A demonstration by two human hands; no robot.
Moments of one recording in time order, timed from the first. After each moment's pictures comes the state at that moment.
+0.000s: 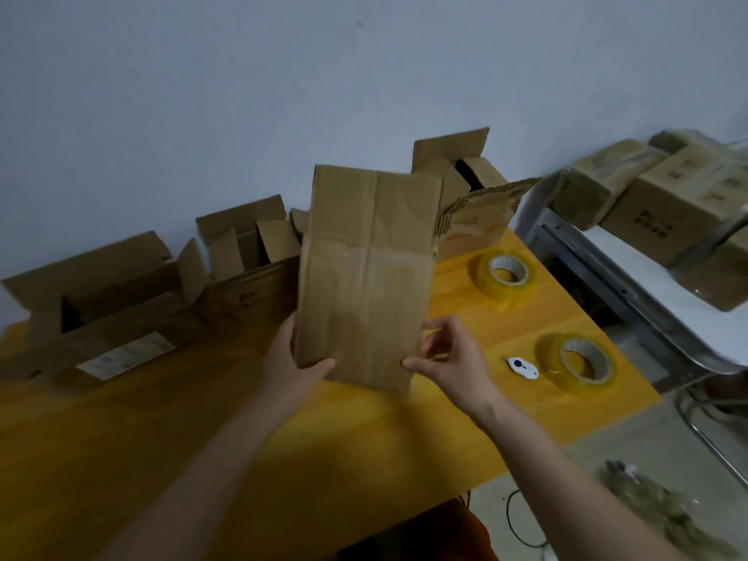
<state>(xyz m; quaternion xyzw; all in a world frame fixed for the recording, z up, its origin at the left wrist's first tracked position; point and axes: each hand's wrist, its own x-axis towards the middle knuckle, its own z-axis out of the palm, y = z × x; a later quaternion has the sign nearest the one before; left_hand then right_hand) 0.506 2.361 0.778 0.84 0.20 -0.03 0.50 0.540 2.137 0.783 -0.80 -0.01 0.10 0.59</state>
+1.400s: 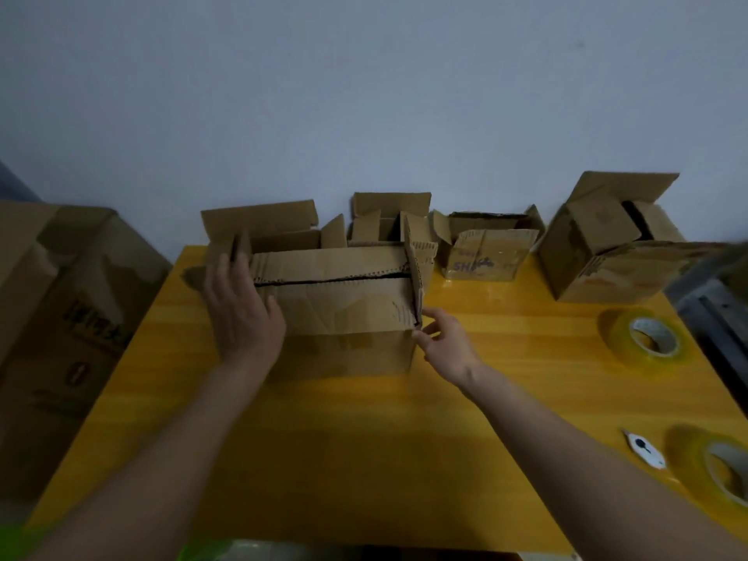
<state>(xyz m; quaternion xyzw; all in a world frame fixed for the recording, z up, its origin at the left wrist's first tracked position) 0.447 2.524 0.799 0.88 0.37 0.25 0.15 0.568 2.301 0.768 -0.86 -0.14 0.25 0.43</state>
